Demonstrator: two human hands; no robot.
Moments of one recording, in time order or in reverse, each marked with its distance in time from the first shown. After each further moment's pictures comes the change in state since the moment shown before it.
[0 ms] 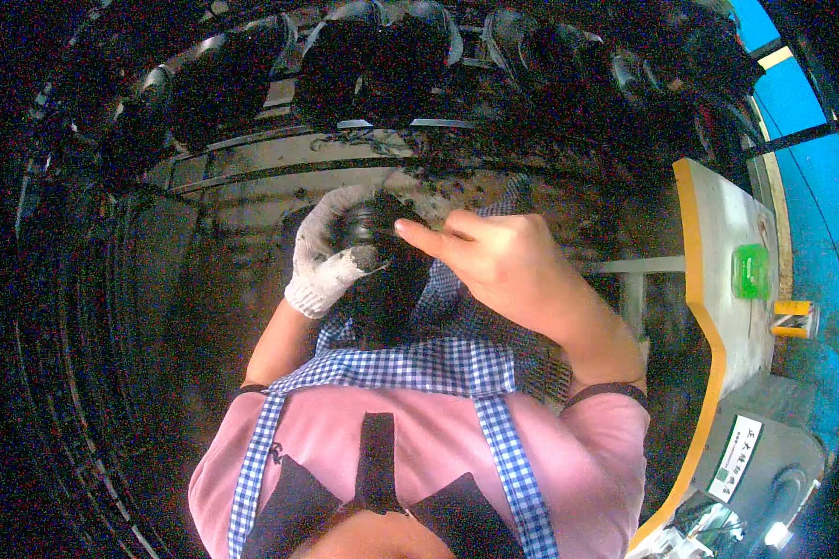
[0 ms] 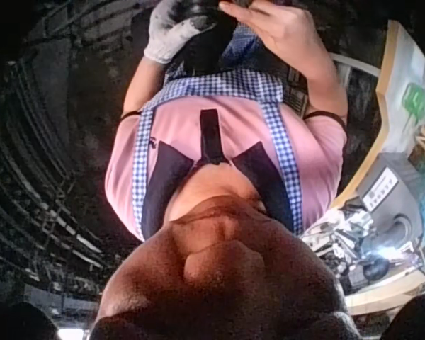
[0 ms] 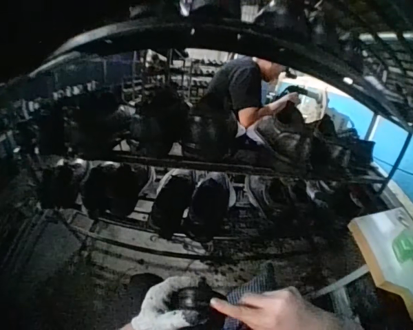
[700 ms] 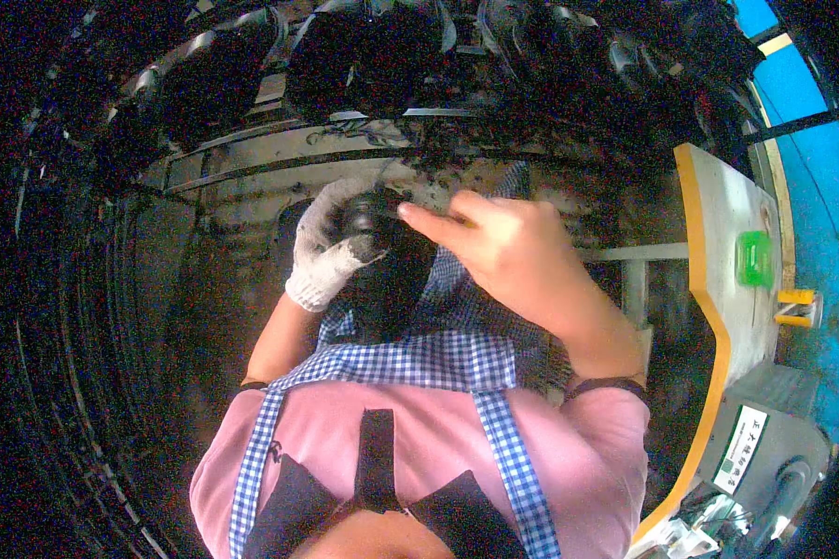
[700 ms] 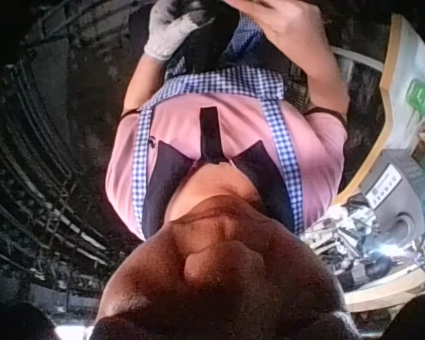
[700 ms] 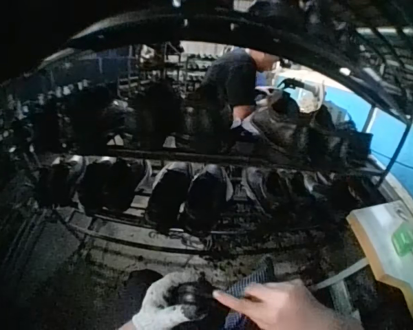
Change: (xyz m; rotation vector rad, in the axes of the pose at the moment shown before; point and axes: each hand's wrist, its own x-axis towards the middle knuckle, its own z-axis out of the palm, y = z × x) left_hand 0.000 -0.007 0.003 -0.067 -0.015 -0.061; right_hand -0.003 -0.002 -0.002 -0.135 0.028 0.082
